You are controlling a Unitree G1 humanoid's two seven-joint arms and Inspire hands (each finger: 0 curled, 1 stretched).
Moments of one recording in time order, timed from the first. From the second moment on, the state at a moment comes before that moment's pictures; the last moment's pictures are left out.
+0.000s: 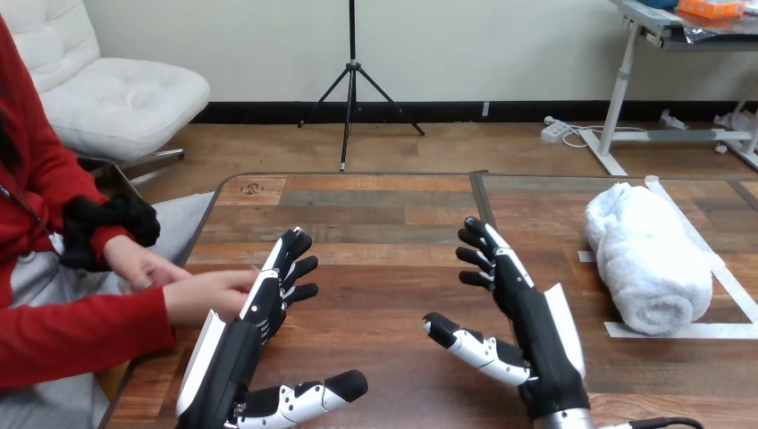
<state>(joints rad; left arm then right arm) 0.10 0.17 -0.06 0.63 0.07 -1.11 -0.11 -0.22 -0.10 0.08 1.09 -0.28 -1.13 -0.27</state>
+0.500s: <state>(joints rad) 0.10 0.17 -0.06 0.62 0.08 -1.09 -0.10 -0.24 -0.15 0.05 1.06 -0.29 -1.10 -0.32</state>
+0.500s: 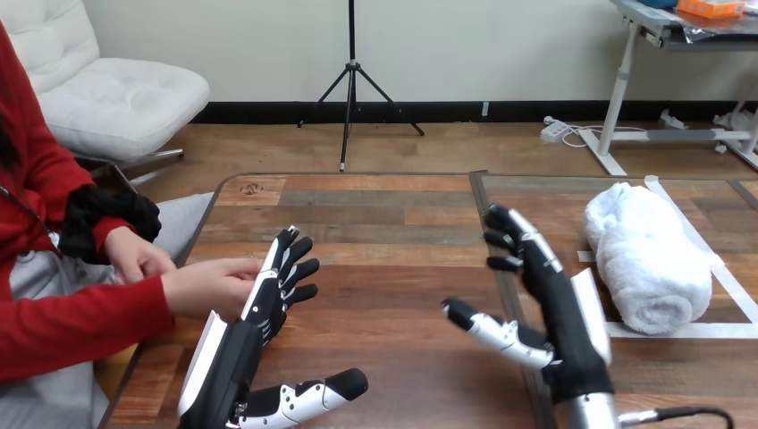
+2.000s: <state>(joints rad) 0.11 0.16 -0.05 0.59 0.08 -1.09 -0.10 -0.42 -0.38 -0.03 0.73 -0.36 -0.53 -0.38</state>
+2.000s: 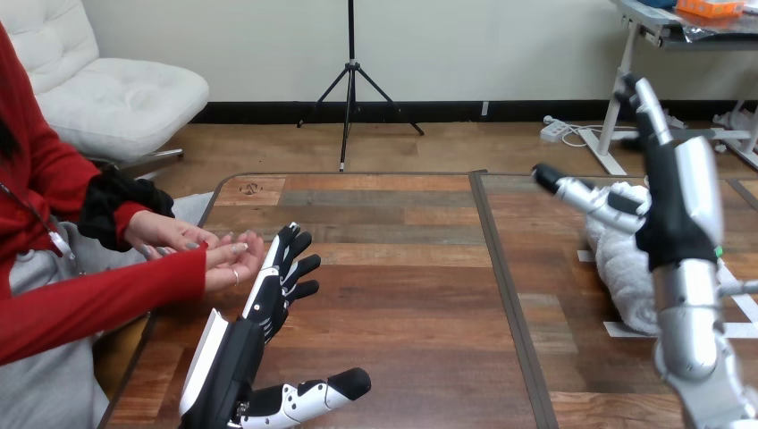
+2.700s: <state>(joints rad) 0.11 0.16 -0.06 0.59 0.08 -1.09 -0.10 -0.53 -0.47 -0.04 0.68 -0.37 -0.20 -0.27</state>
